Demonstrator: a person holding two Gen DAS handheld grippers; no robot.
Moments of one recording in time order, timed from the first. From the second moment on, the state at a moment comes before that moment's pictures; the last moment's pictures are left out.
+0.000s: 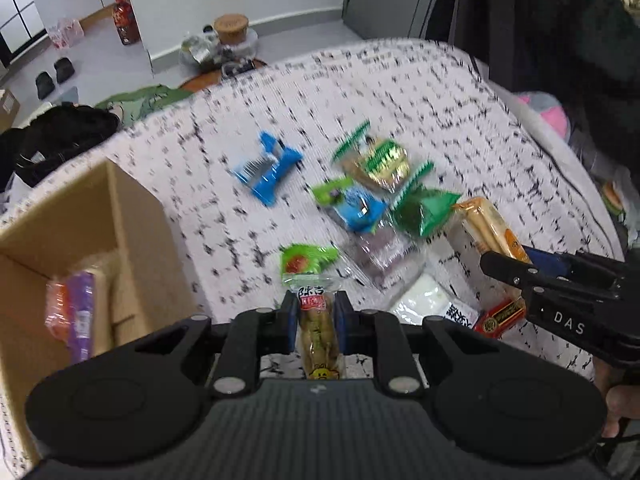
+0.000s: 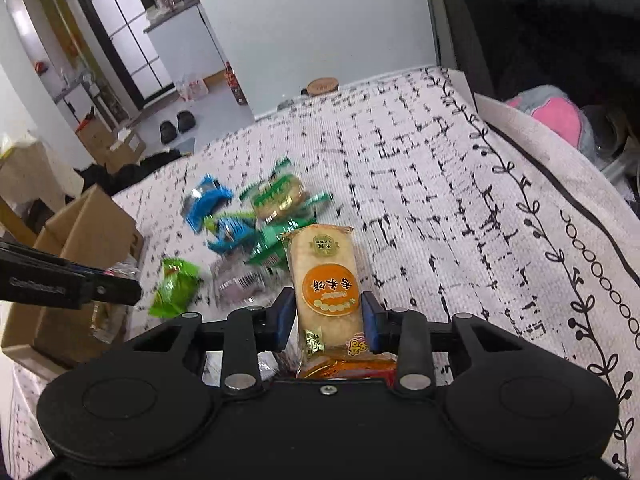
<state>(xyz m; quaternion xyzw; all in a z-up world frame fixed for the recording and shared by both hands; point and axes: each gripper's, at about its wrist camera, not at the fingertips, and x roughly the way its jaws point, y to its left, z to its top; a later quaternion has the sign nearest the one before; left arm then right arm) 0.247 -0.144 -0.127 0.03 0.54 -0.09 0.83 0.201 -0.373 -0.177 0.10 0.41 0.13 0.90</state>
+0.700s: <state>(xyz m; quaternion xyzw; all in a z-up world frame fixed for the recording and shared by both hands) 0.216 -0.059 -0.047 0.05 0.48 -0.04 0.88 0.194 -0.322 -0.130 0.14 0.35 0.16 0.91</state>
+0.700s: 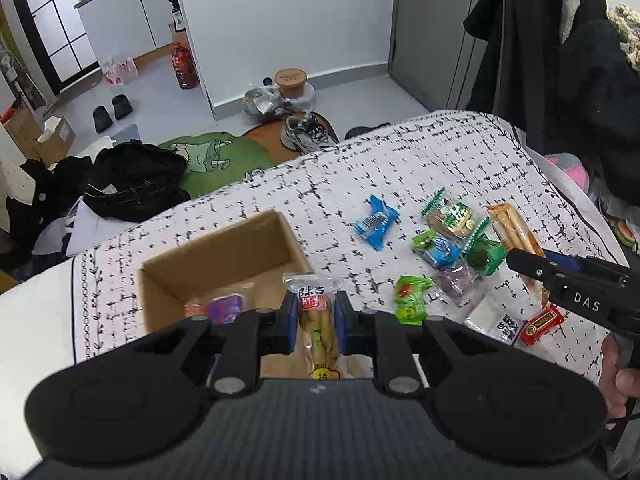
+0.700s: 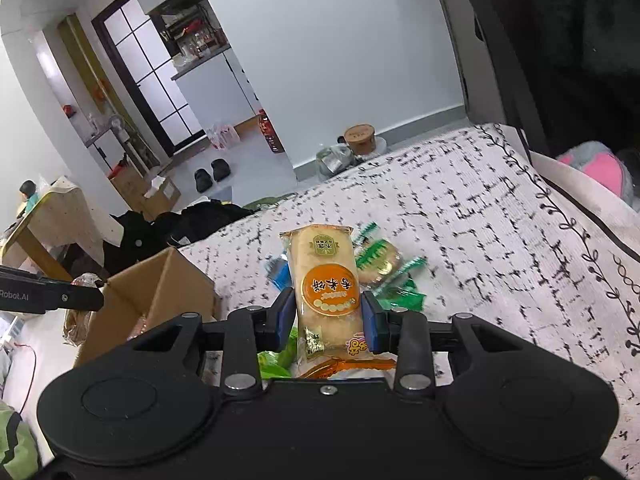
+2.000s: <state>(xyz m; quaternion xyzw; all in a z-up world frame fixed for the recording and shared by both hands) 0.176 0.040 -0.086 -0.05 0.51 0.02 0.86 0.187 -0.172 -0.112 0.13 0.35 0.26 0.89</state>
